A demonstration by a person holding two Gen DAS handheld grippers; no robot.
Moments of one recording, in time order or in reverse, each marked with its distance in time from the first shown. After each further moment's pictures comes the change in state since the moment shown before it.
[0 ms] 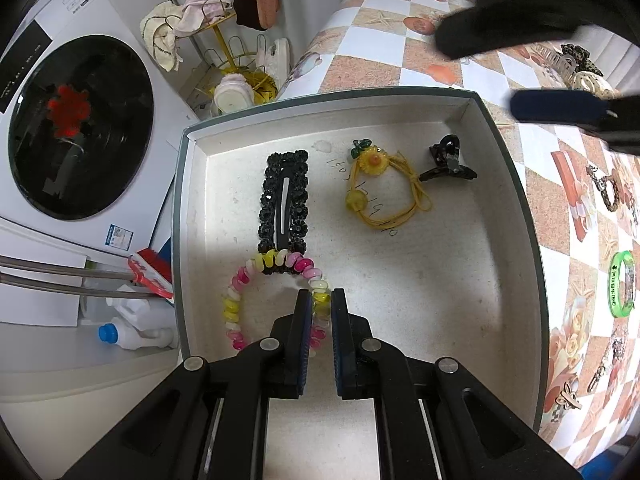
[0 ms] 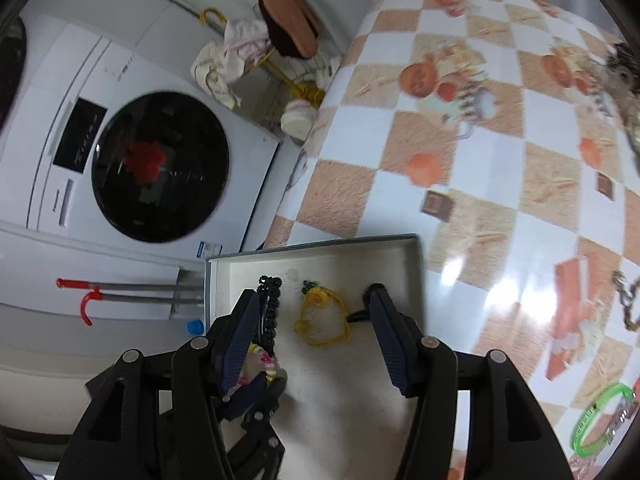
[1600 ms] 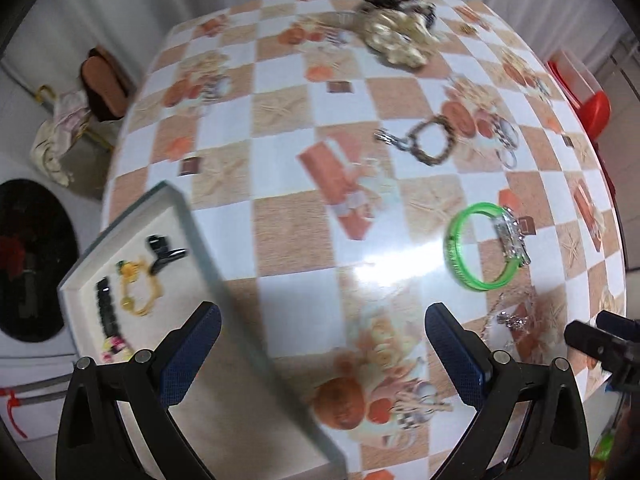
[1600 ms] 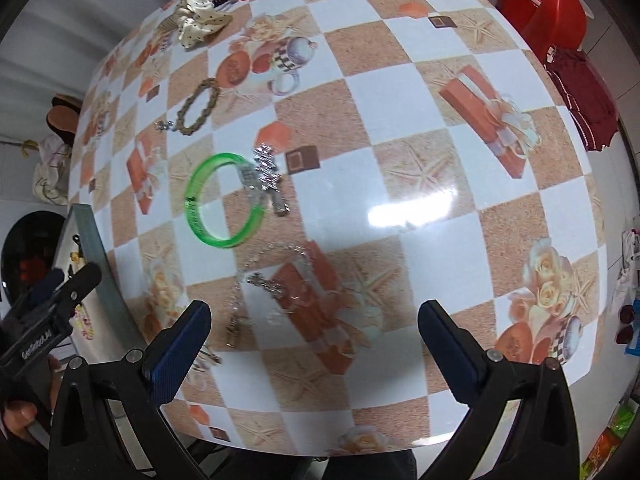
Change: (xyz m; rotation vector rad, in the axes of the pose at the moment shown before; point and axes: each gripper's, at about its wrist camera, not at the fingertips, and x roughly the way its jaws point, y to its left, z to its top) left arm -0.058 -0.196 -0.006 0.412 -0.015 -0.137; right arm -0.165 -0.239 -0.224 0.571 -0.052 -0.372
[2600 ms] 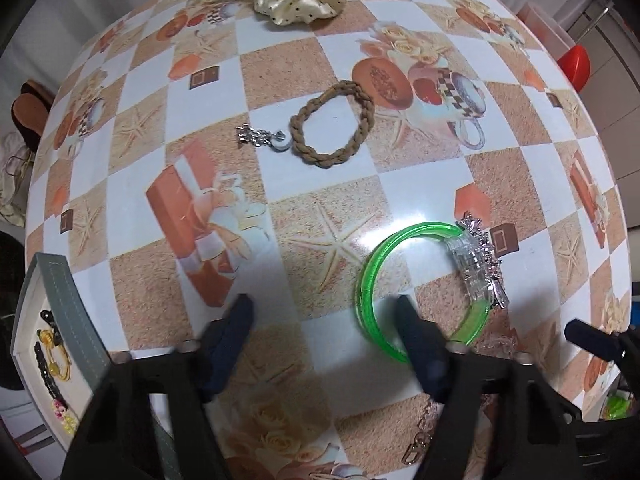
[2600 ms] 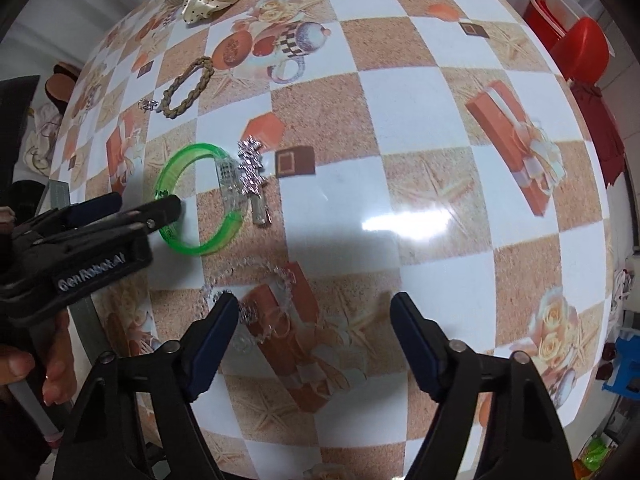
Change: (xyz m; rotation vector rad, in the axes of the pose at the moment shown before) left arm 0.071 -0.081 0.047 0.129 0.083 -0.067; right arm 0.031 0.006 0.015 -0.120 -0.017 -0.037
